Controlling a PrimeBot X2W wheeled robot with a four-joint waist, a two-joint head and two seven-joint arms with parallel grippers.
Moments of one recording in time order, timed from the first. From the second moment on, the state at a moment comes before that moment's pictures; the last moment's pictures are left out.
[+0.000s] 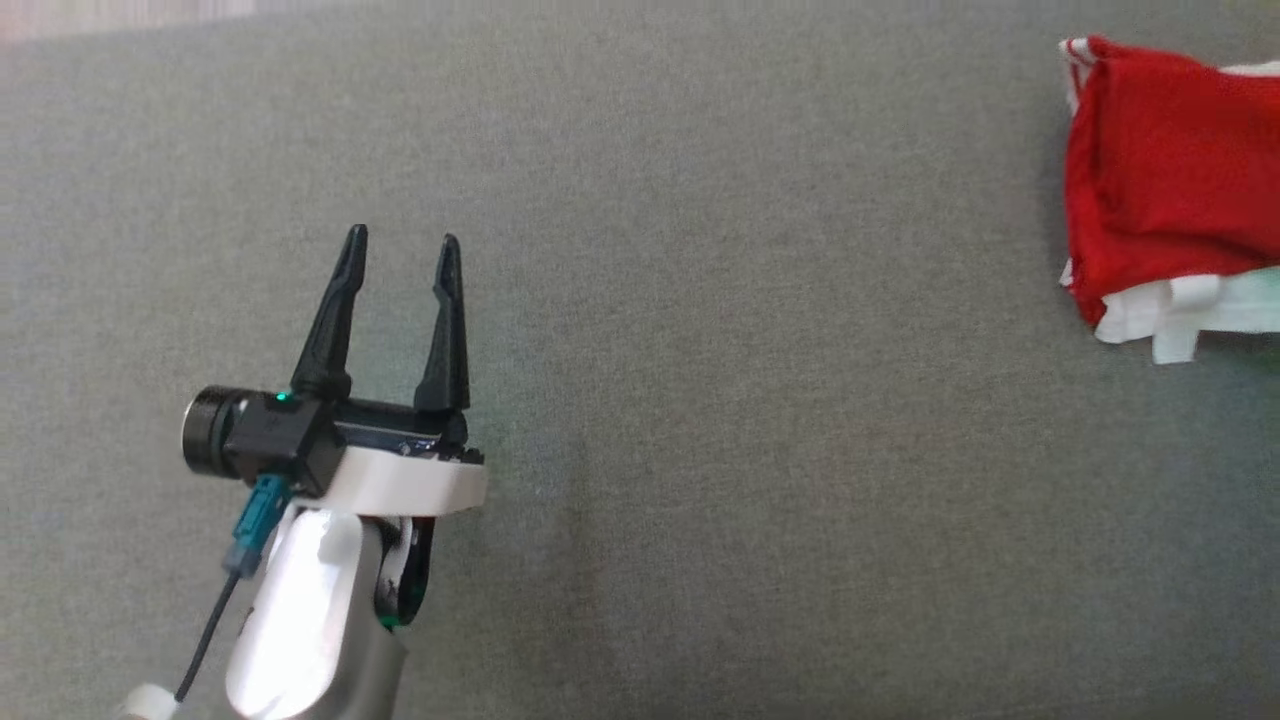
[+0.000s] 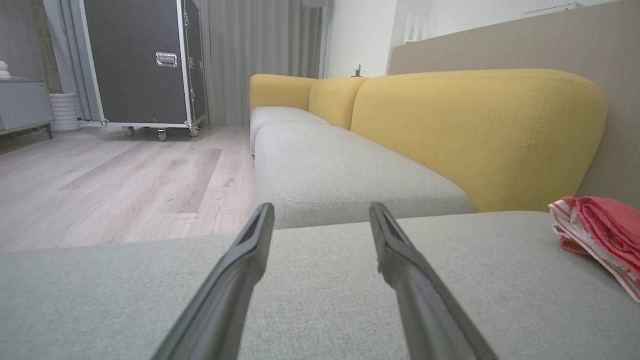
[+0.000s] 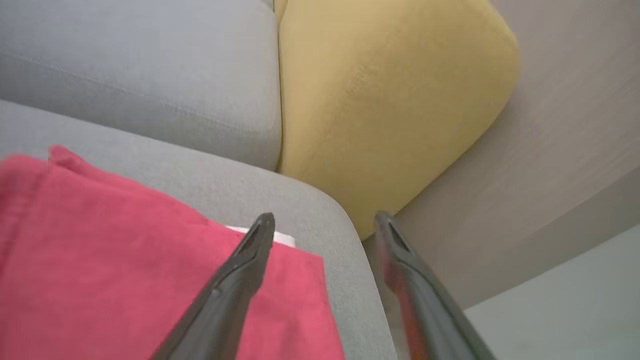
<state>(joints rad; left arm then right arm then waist) -0.32 0.04 -0.20 0.22 -0.16 -0.04 -0.26 -0.80 -0.50 -0.08 0.90 -0.17 0.12 -0.10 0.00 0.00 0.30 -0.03</state>
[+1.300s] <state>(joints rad) -0.04 0.04 -0.09 0.22 -0.20 -0.03 -0.26 -0.07 -0.05 0.00 0.30 0.23 0.12 -0.25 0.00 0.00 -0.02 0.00</state>
